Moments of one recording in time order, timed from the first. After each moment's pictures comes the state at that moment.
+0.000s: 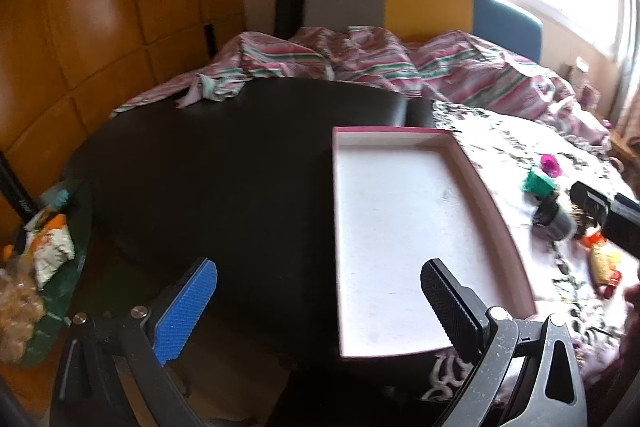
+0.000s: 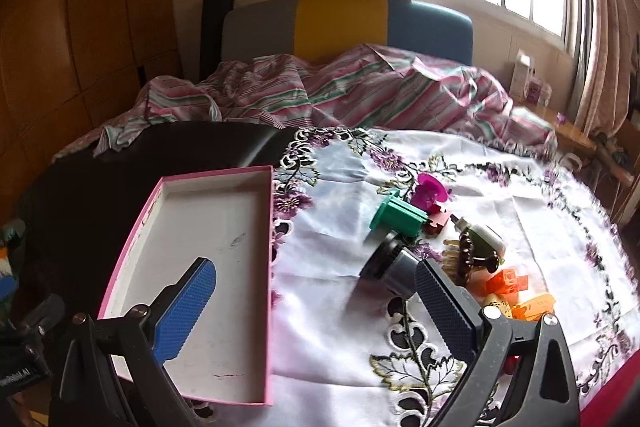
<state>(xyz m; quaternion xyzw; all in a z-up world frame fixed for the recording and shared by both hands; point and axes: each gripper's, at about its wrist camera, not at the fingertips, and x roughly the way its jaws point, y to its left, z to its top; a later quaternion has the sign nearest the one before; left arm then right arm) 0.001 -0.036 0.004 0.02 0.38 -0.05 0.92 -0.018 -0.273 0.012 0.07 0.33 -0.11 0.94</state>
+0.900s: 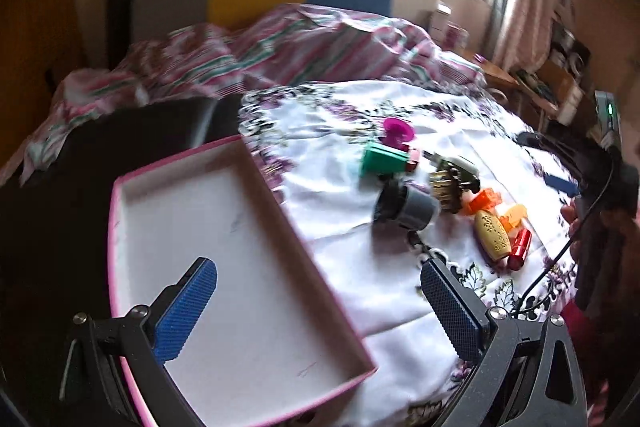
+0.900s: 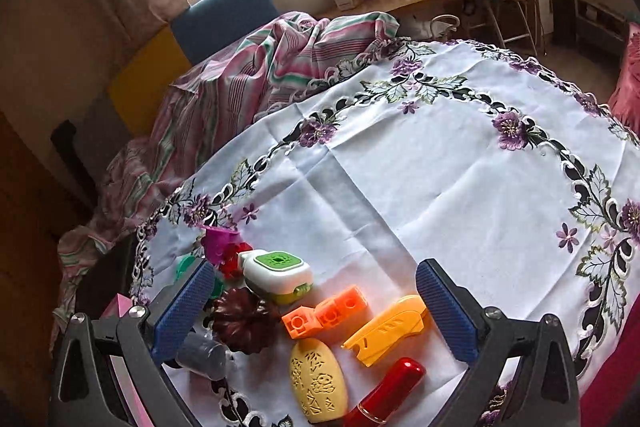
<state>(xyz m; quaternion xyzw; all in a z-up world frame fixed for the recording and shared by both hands) 0.032 -0.198 0.009 0.10 0.39 -0.30 0.87 -0.071 -0.519 -0.019 0.33 0.29 -0.27 0.86</state>
